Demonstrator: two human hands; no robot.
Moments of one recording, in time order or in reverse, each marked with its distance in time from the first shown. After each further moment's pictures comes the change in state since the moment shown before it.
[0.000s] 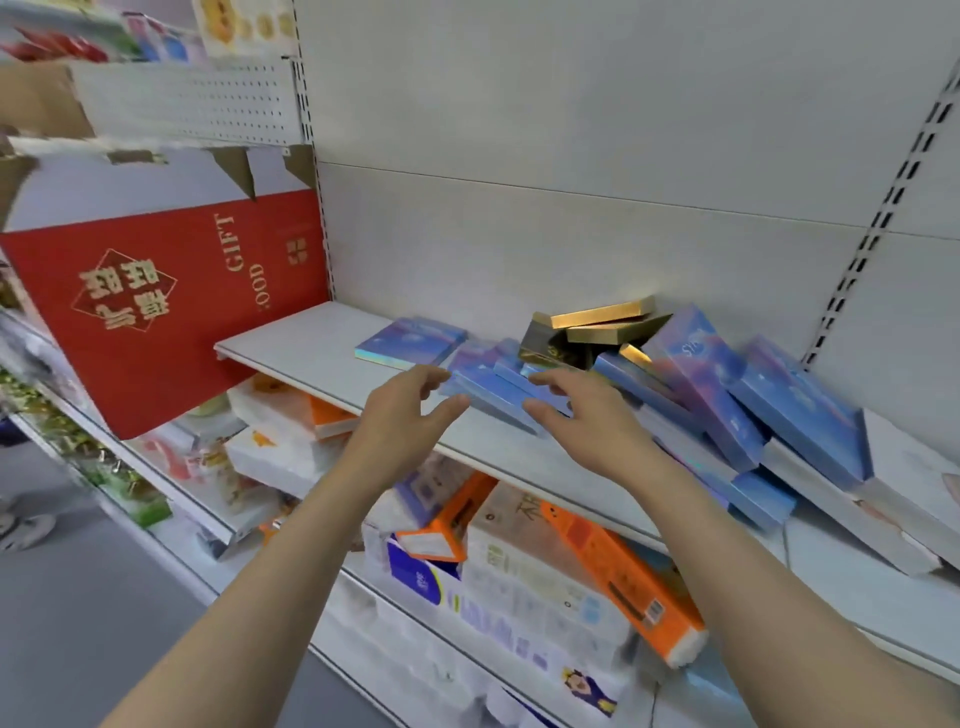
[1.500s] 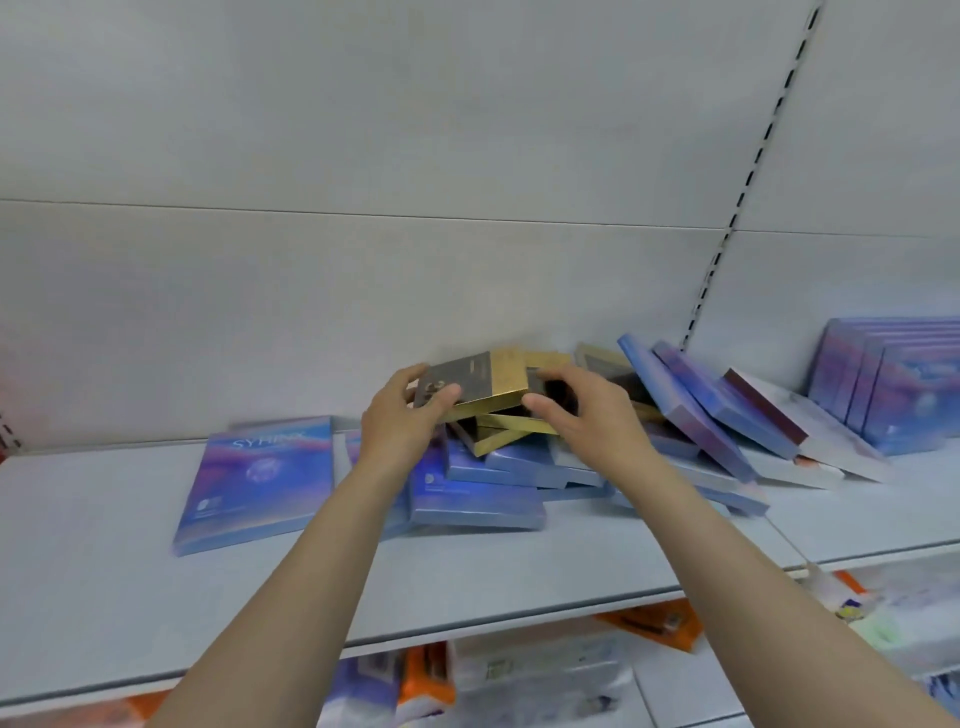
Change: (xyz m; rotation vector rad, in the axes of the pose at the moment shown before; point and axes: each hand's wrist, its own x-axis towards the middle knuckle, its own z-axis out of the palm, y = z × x) left_hand 0.251 -0.055 0.099 -0.666 -0.464 -0.022; right_hand 0.108 0.014 0.013 -0.229 0.496 0.494
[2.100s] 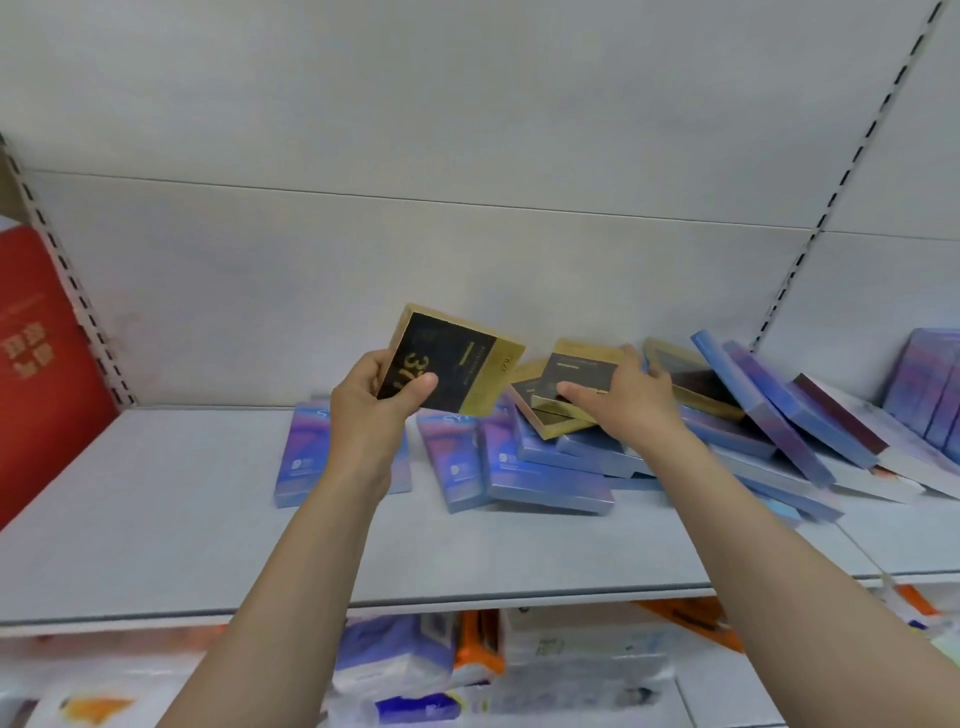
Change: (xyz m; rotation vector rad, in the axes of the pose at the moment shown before) left_hand -0.036 -0.002 -0.097 -0.345 0.142 0.100; right_hand 0.023 -0.032 0.033 -0.223 -0.107 0.397
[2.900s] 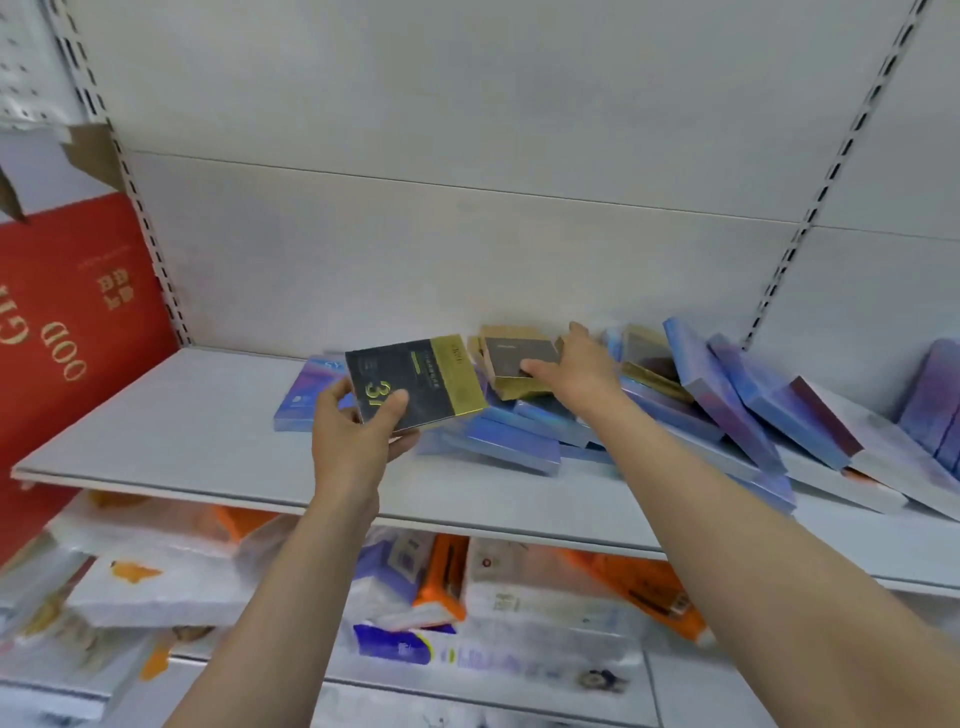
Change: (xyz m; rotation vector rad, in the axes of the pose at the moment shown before) left_hand -0.112 -0.004 0.039 -0.124 0.346 -0.103; right_hand -0.007 0.010 -0.010 0.175 -0.091 -0.242
